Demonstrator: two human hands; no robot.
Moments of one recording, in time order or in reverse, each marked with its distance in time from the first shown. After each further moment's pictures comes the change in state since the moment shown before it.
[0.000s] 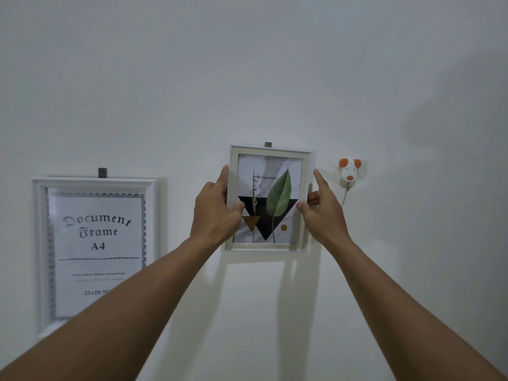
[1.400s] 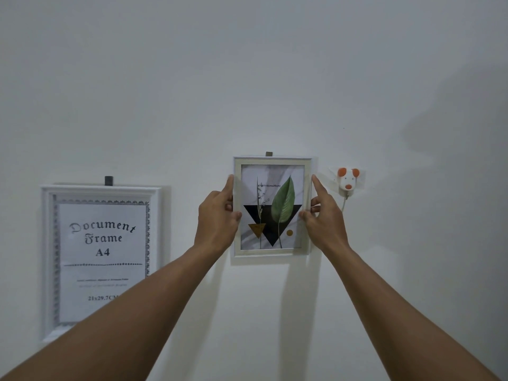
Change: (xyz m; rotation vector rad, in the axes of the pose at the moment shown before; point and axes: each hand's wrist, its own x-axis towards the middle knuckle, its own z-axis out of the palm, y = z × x) left_hand -0.002 0.003 -0.001 -0.039 -0.019 0.005; right_hand 0.002 -0.002 -0.001 -0.015 0.031 -0.043
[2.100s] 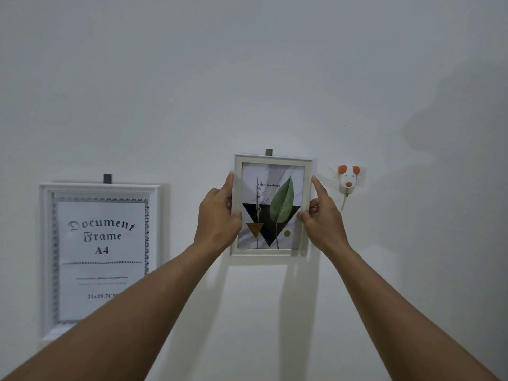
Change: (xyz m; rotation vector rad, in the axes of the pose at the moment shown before) left_hand 0.001 -0.003 0.003 0.048 -0.008 0.027; right_hand -0.001 0.009 0.003 0.018 -0.048 0.022
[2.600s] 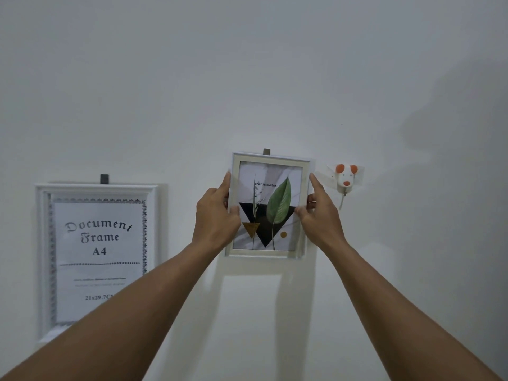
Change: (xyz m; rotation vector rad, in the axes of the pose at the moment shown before) left_hand 0.000 0.005 -0.002 -0.009 0.037 0.009; right_hand 0.003 -0.007 0.002 0.021 0.009 -0.010
